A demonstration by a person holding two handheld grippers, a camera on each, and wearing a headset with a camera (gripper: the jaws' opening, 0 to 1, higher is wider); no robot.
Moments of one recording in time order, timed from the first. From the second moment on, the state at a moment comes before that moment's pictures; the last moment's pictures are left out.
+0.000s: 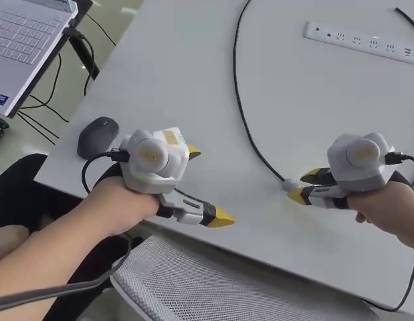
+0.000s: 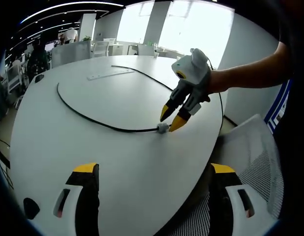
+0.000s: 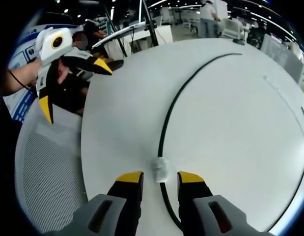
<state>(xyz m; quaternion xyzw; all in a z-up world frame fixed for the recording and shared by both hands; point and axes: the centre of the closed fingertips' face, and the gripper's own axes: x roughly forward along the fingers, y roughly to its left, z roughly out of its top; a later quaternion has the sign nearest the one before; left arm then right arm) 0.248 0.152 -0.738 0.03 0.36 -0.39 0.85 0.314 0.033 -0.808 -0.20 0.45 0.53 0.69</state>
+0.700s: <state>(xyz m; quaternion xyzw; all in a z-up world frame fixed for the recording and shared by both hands) 0.250 0.155 -0.742 0.02 0.36 -0.39 0.85 0.313 0.032 -0.817 -0.24 0.45 0.54 0.67</state>
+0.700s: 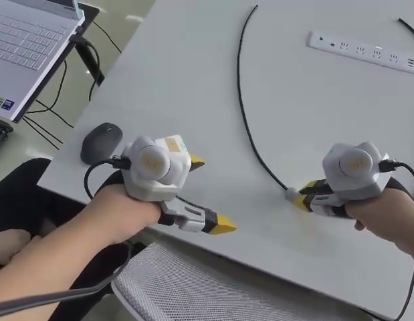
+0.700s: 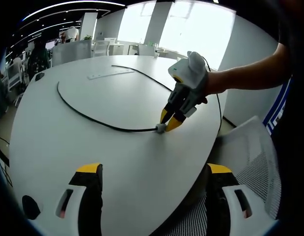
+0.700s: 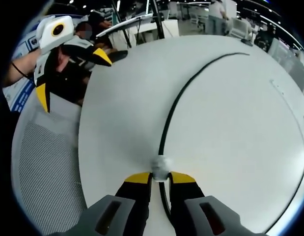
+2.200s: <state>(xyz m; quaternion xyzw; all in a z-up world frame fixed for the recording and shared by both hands) 0.260 0.091 -0.697 0.05 0.31 -0.44 0.84 0.289 0.026 -0.726 -0.22 0.41 0.58 0.67</state>
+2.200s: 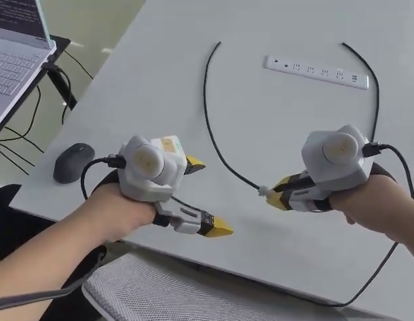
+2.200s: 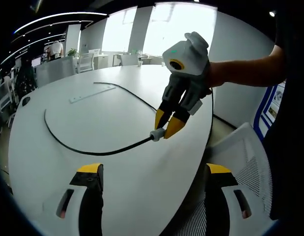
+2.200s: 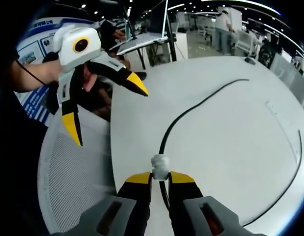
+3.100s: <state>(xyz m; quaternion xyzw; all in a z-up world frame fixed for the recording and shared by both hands) 0.271 0.031 -0.680 0.05 0.29 -0.51 0.81 0.263 0.006 -0.693 -0.23 0.39 0.62 0.64</state>
